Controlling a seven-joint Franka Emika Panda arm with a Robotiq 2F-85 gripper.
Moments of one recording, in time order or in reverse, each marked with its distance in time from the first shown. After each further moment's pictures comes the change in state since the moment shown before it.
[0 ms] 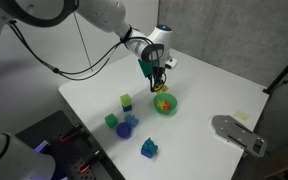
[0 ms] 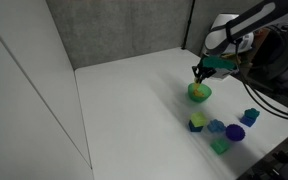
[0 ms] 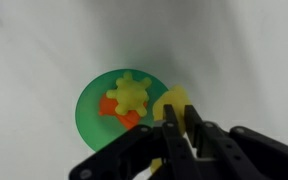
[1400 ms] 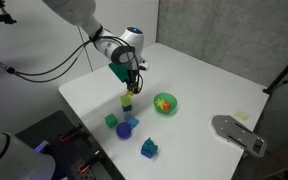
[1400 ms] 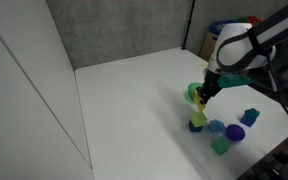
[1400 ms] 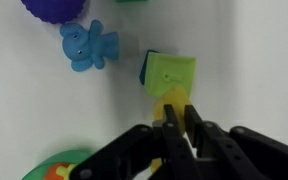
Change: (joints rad) arm 0.014 -0.250 0.150 -0.428 0.000 0.090 -0.254
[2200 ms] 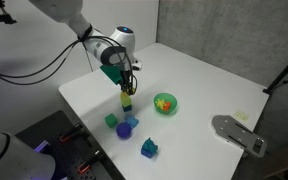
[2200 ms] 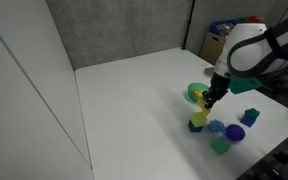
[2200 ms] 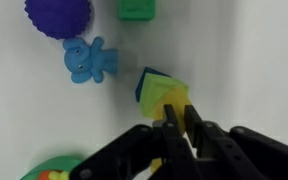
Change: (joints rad) arm 0.000 -0.103 0.028 -0.142 0.004 0.058 -0.065
